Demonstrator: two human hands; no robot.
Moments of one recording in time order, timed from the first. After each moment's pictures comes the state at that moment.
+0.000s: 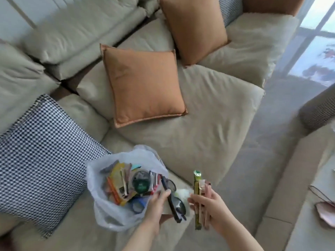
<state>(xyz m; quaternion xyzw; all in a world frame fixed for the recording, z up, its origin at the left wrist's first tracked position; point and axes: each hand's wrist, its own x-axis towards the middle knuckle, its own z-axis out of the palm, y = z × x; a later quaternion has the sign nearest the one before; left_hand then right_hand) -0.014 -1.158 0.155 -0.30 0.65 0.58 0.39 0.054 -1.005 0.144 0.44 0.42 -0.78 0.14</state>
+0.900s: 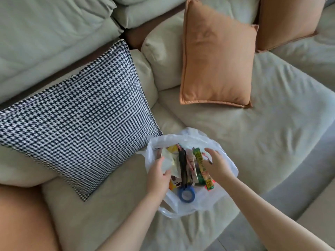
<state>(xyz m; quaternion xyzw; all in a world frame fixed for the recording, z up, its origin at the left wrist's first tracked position) -0.137 -1.369 0.109 -0.12 0.87 0.42 0.24 -0.134 -1.176 0.117 0.24 0.87 -0.36 0.24</state>
